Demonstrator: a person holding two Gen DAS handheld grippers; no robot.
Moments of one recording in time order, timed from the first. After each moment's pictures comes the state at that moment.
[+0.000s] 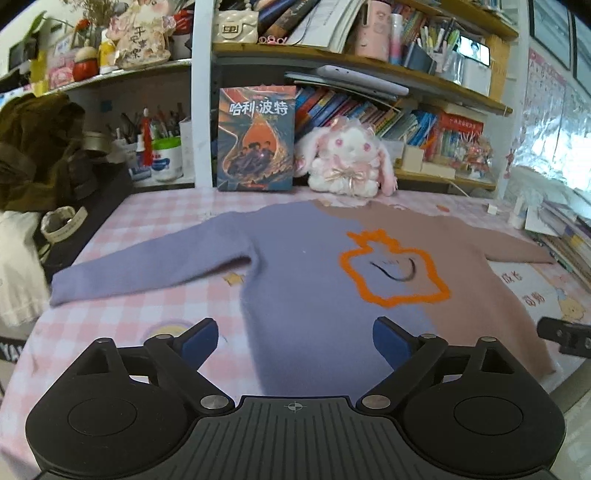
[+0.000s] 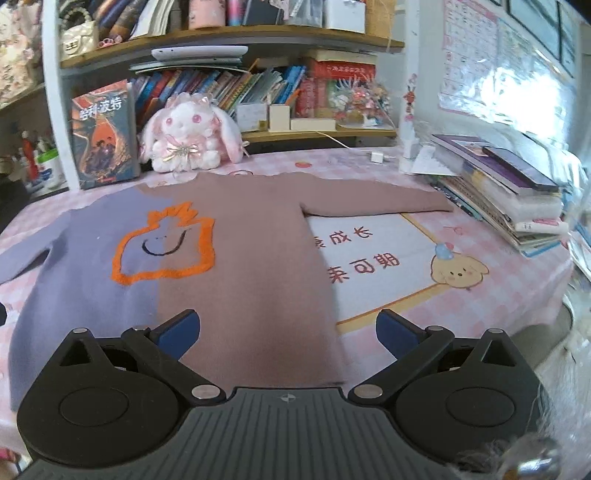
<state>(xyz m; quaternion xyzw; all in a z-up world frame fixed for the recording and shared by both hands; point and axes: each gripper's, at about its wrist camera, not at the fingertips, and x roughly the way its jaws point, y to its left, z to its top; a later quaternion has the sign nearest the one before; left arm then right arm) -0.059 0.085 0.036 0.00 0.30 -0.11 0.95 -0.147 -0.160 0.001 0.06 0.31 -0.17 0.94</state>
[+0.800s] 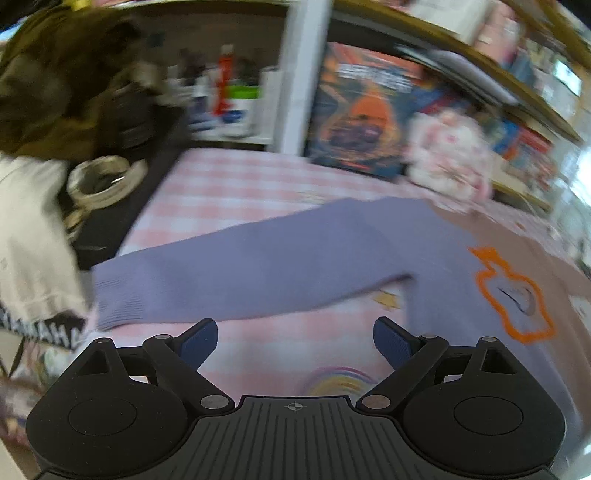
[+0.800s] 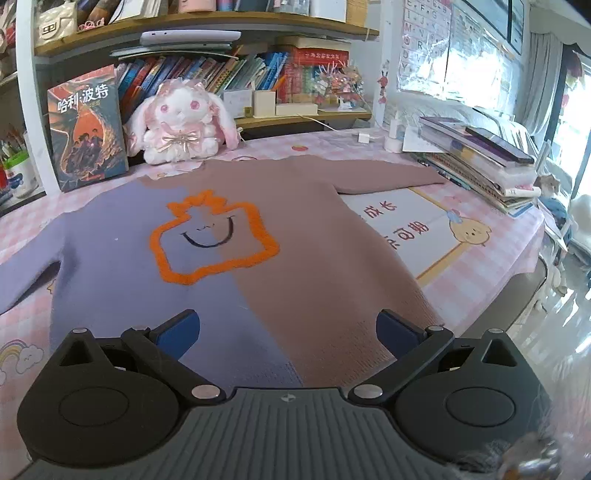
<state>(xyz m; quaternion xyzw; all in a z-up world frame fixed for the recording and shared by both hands) 0.055 0.229 0.000 -0.06 0.37 -0.07 0.93 -0.098 -0.044 -0.006 0.08 0.33 -0.26 0.90</state>
